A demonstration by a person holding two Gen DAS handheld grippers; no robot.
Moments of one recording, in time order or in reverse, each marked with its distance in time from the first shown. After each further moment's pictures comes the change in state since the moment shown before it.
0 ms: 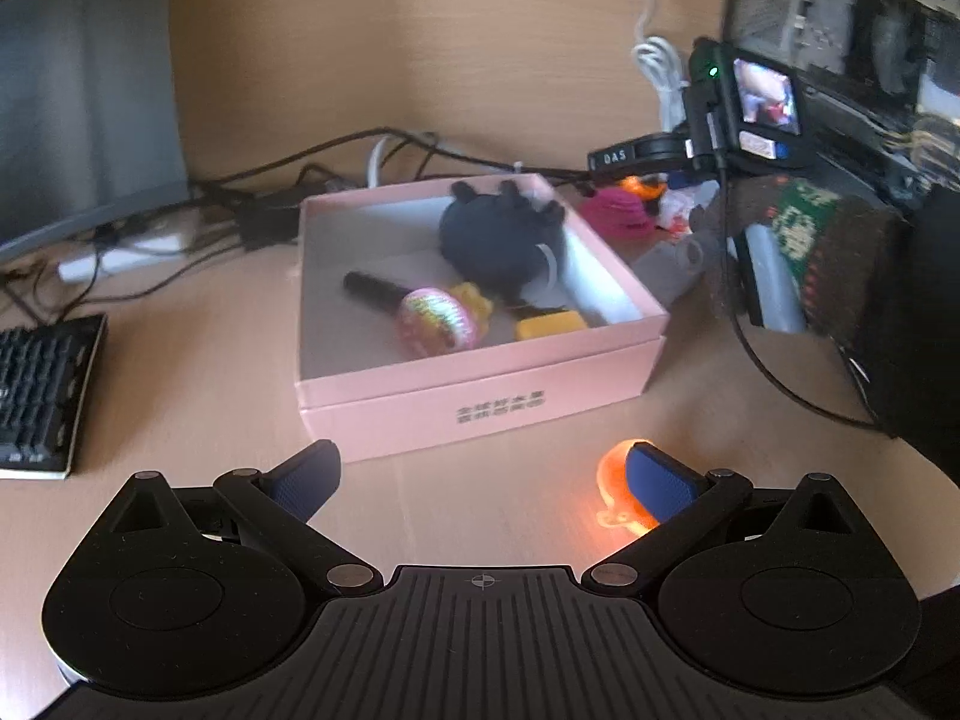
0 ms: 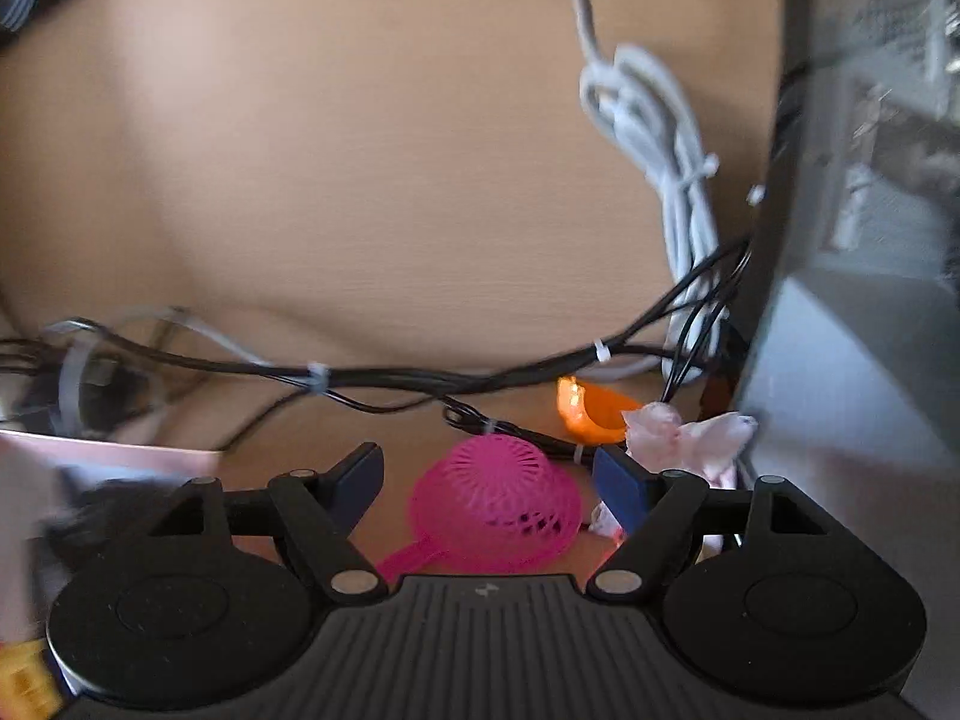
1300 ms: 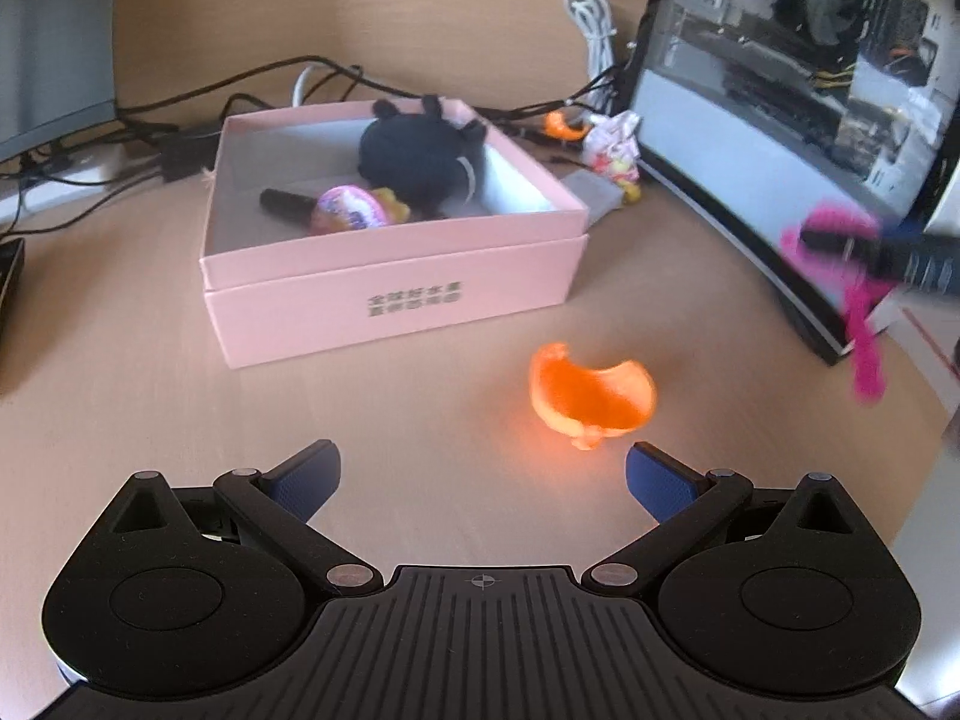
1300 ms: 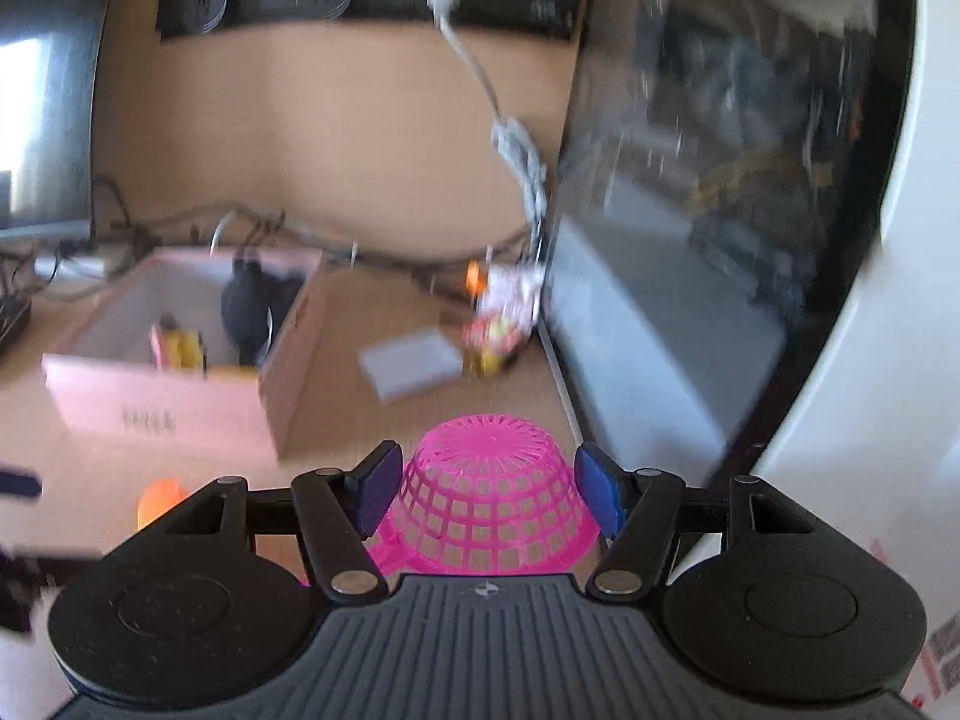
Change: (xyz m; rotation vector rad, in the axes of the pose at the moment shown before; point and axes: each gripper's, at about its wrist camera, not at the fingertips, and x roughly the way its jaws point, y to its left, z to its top) left arm 0.007 -0.012 -0.046 0.040 0.041 -0.188; right arm -0.263 -0.033 -0.138 -0.096 -0.031 -0.074
